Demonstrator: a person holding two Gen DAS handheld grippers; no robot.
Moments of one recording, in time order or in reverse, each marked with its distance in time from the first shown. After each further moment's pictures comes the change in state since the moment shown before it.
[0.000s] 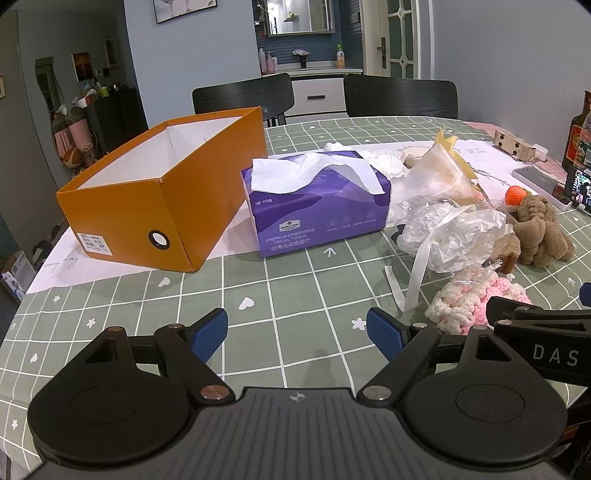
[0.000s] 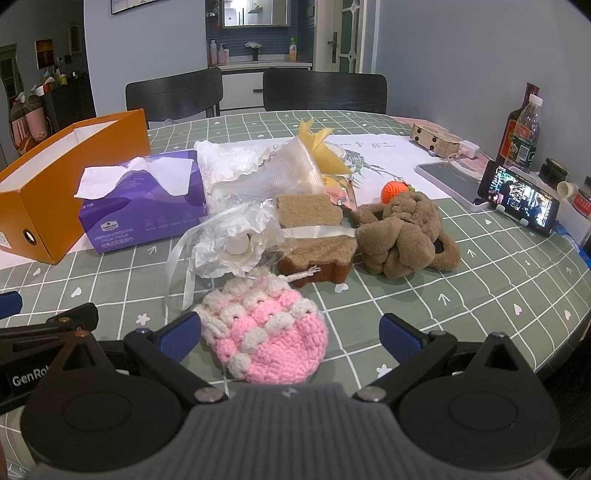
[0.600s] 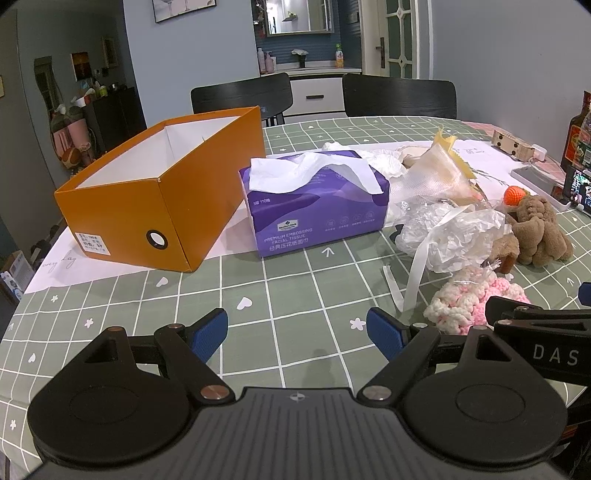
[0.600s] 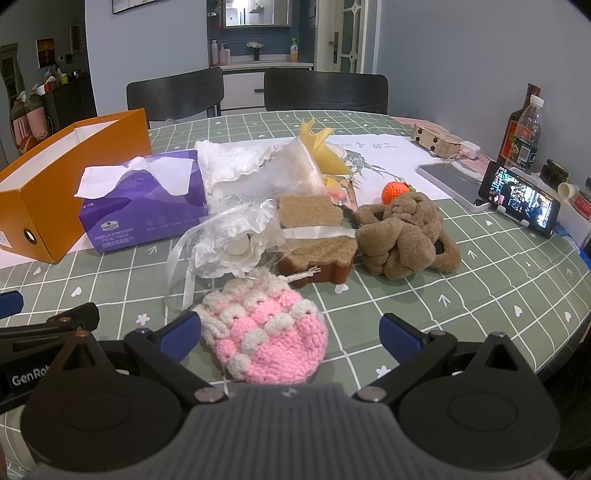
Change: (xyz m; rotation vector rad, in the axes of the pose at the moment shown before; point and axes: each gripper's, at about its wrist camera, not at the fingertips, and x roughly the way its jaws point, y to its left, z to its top) left arm 0.000 0.000 0.000 -0.002 0.000 -0.001; right arm 0.000 -0.001 0.000 -0.006 0.001 0.003
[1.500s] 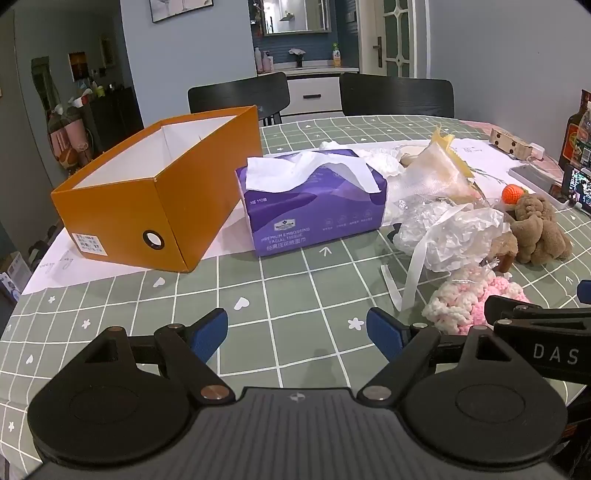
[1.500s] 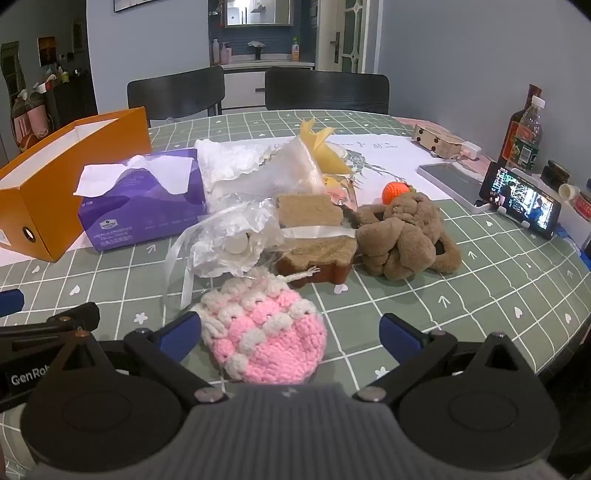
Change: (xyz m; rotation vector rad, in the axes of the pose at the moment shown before) left arm 0.002 -0.002 0.000 0.004 -0.001 -0.001; right arm 0.002 0.001 0.000 0.000 0.000 -0.001
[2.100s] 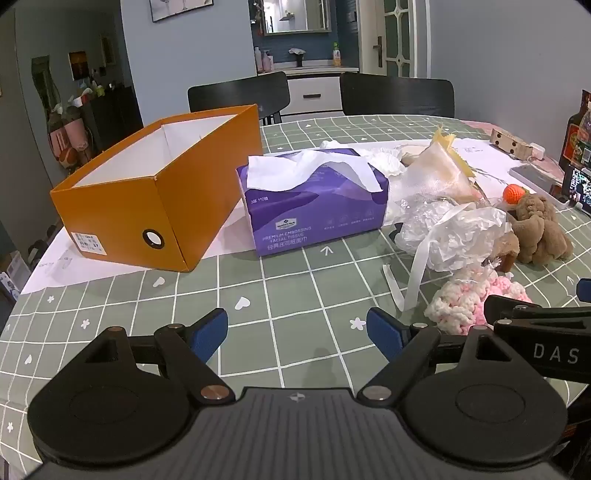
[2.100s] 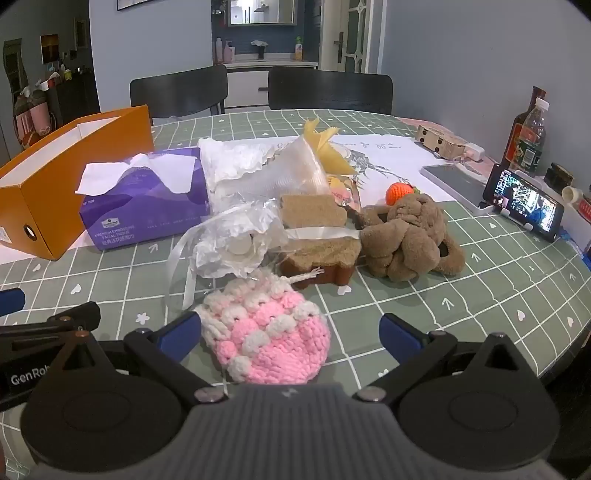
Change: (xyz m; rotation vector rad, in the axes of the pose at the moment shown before) left arm 0.001 0.000 0.000 -0.008 0.005 -0.007; right arm 0.001 0.001 0.000 -0.002 0.003 -0.001
